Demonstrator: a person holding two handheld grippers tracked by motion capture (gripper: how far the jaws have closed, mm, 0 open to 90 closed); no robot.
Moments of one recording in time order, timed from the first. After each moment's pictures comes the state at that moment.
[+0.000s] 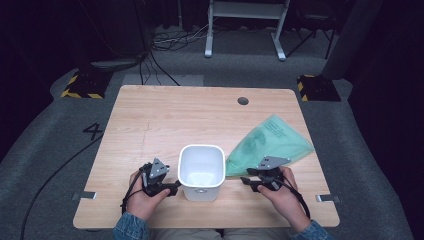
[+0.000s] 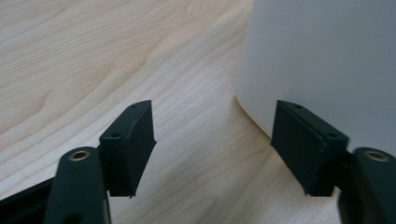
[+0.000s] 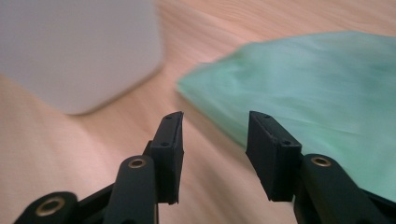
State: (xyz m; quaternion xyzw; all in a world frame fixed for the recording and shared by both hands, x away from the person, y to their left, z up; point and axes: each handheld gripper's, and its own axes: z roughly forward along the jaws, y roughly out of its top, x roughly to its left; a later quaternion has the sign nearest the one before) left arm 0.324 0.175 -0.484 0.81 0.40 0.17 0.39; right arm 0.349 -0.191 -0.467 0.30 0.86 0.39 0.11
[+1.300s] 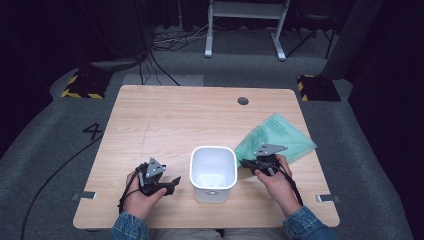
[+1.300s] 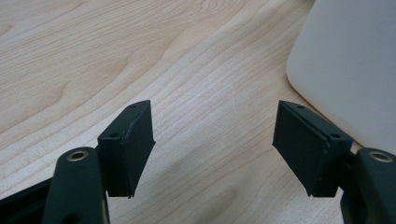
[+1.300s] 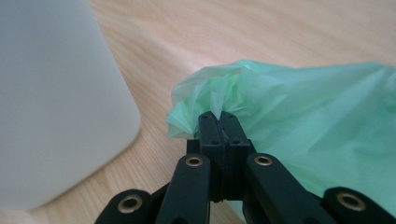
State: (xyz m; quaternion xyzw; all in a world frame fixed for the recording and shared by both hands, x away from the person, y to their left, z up) left arm 0.326 0.189 -0.488 0.80 0.41 0.17 0.40; right arm 0.391 -0.192 -0.465 0.31 0.84 0.42 0.11
